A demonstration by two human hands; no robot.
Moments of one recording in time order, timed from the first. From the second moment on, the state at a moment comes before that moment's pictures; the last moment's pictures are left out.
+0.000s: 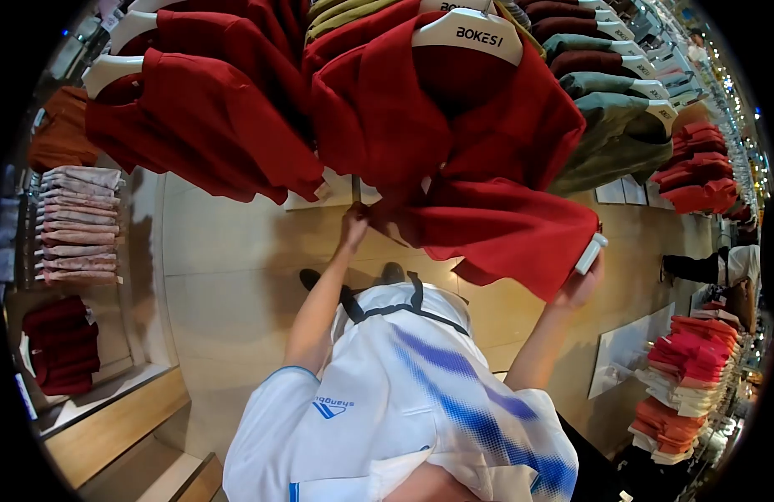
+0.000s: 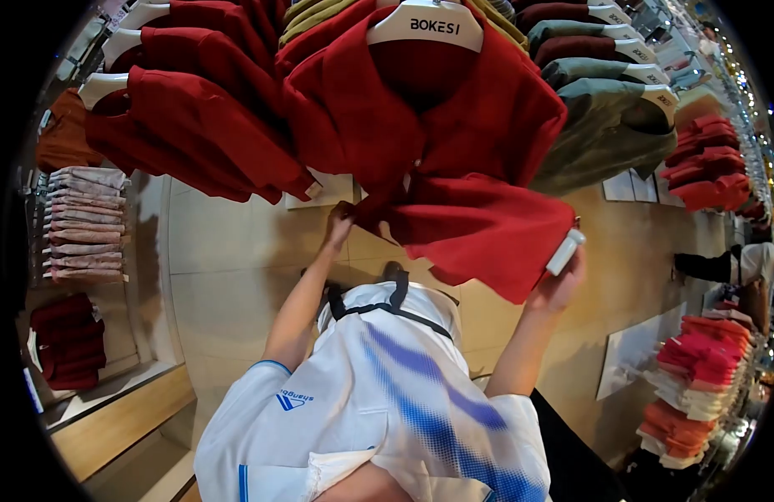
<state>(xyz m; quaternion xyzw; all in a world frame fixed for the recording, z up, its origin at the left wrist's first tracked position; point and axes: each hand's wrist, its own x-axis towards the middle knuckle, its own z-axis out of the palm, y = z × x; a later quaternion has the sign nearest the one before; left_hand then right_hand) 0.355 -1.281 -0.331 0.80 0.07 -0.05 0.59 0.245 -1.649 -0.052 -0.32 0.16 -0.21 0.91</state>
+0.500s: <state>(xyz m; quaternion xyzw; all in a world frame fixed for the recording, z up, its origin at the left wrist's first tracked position) 0.316 -1.252 -0.118 0.45 0.14 -0.26 0.84 0.306 -1.619 -0.172 -0.57 0.18 -0.11 0.79</state>
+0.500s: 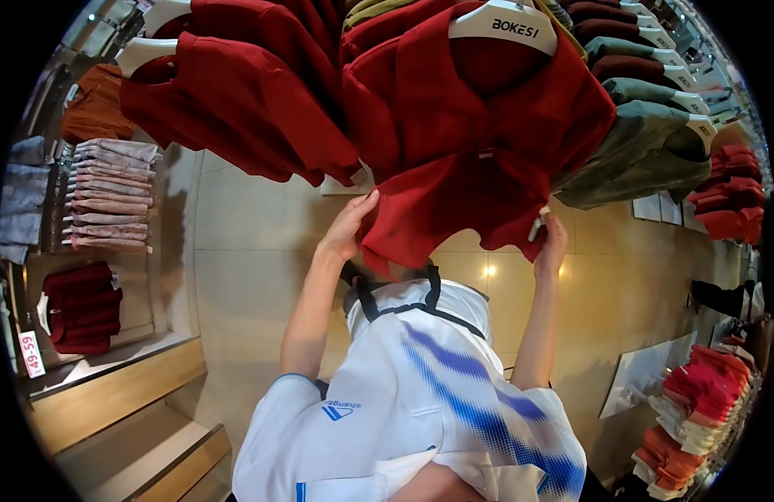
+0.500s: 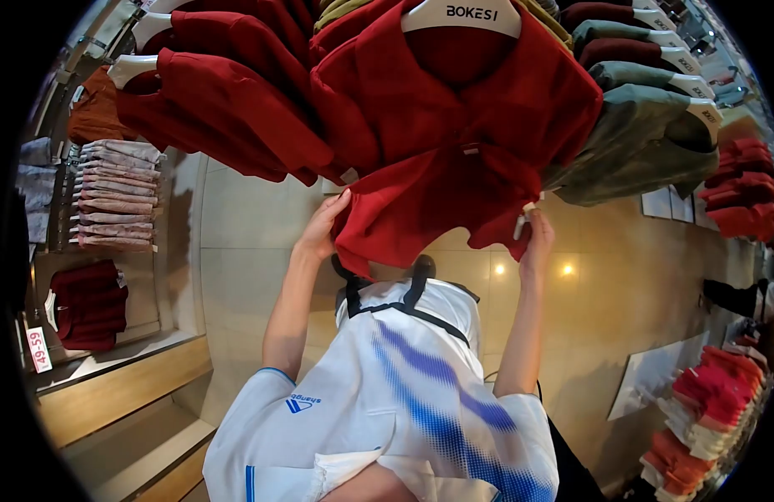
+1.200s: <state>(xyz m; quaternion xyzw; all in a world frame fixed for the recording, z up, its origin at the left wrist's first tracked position) 0.289 -1.276 -0.058 0.52 0.04 -0.36 0.77 0.336 -1.494 -0.058 -0.77 -0.34 -0.10 0.53</state>
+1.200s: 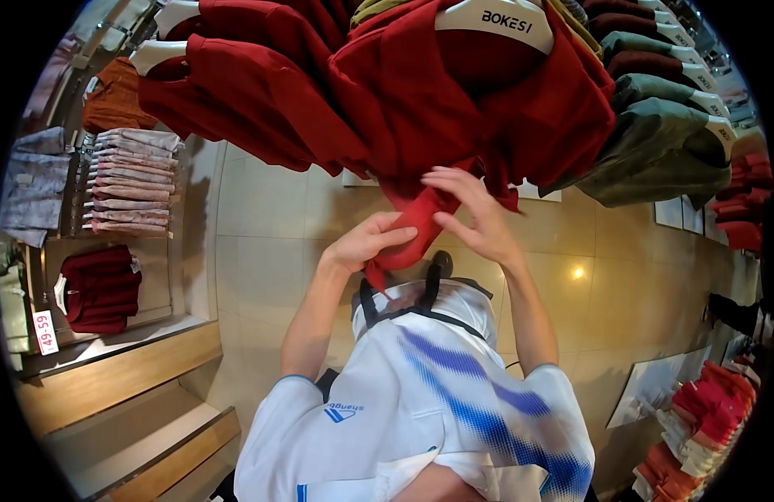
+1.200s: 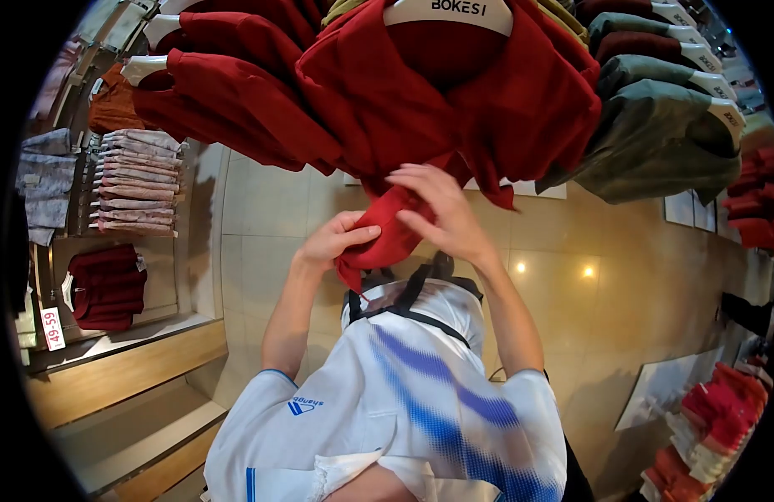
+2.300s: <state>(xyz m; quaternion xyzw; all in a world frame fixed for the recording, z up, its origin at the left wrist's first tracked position) 0.272 -1.199 -0.023 0.71 -0.03 -0.13 0.70 0.373 -1.476 -0.017 -0.70 -0.30 0.28 0.58</state>
